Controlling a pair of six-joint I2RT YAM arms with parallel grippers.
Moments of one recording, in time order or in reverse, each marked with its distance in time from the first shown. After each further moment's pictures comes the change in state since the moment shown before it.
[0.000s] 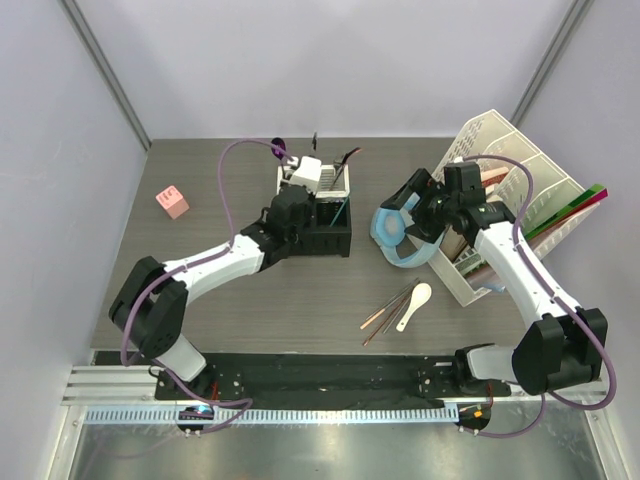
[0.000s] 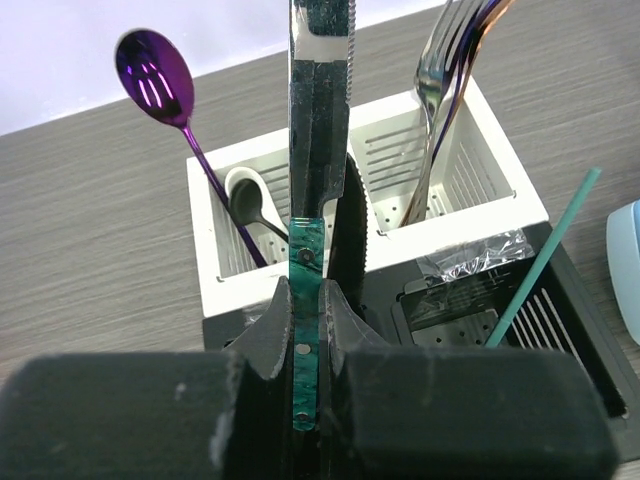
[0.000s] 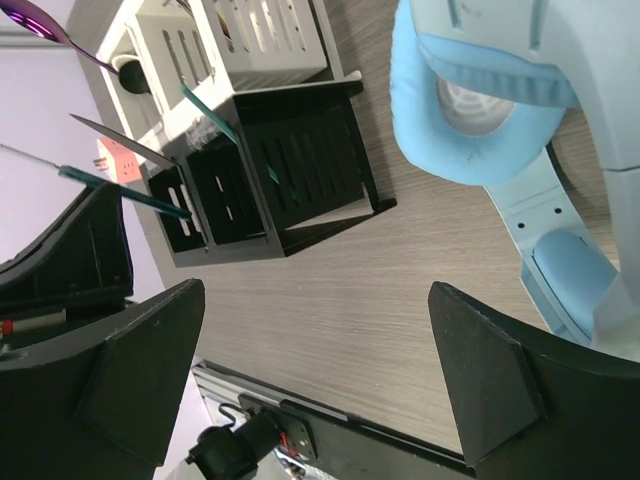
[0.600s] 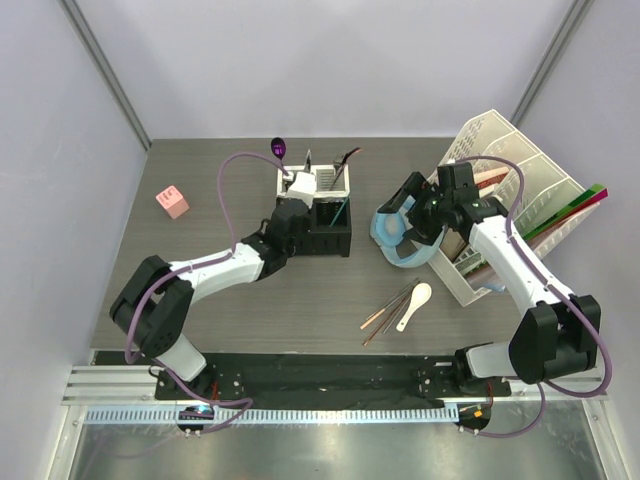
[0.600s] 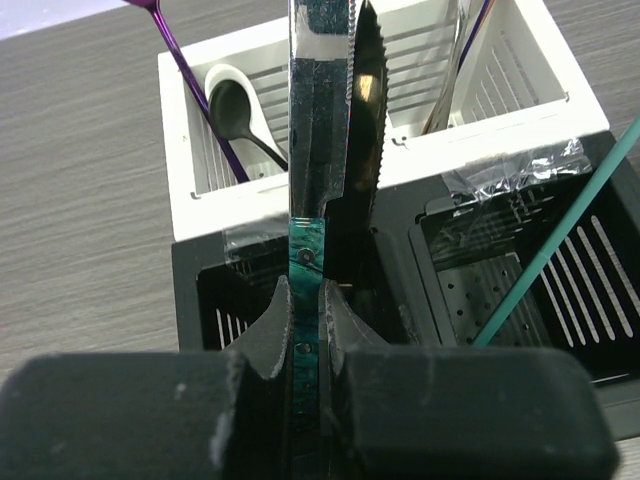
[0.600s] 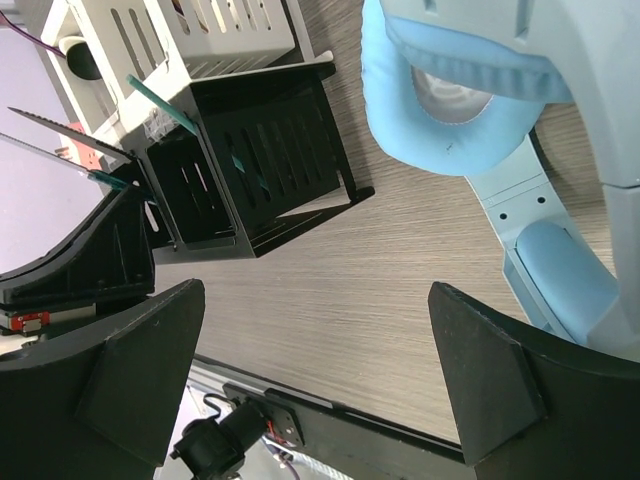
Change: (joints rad) left arm 0.000 0.016 -0.119 0.035 -0.007 -0.081; right arm 0.010 0.055 0.015 -0.045 -0.002 -0.029
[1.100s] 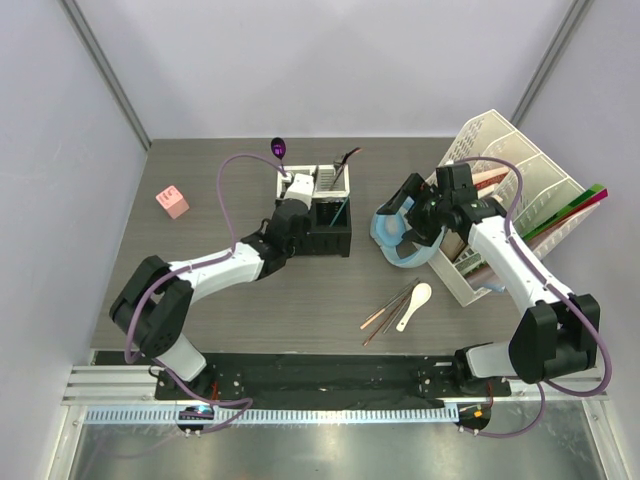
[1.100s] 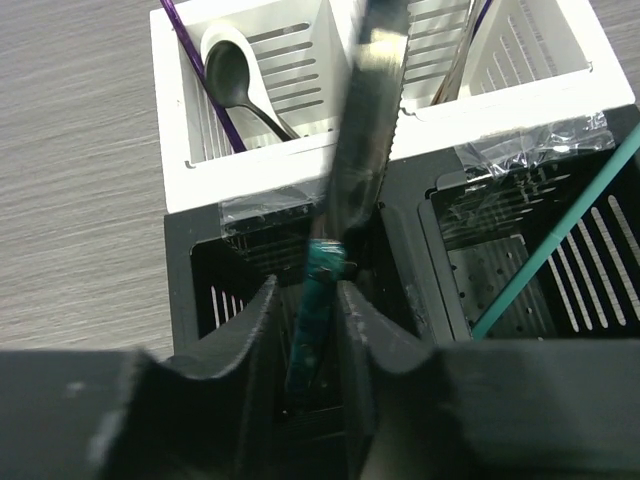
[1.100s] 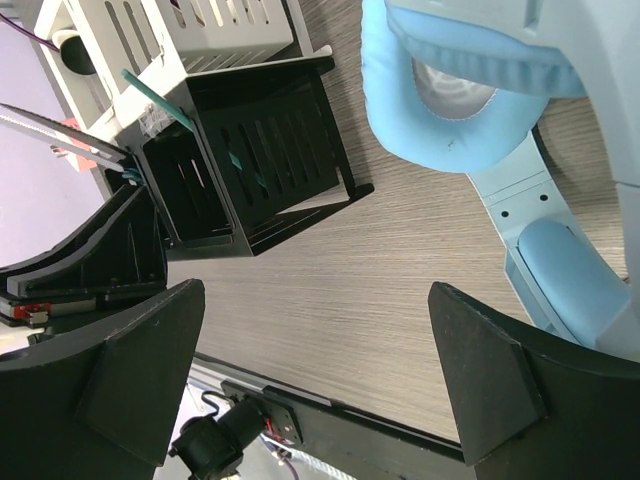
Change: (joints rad) left arm 0.000 0.000 -0.005 -0.053 -0.001 -0.055; right arm 0.008 0.005 -0.005 0.003 -0.001 0.000
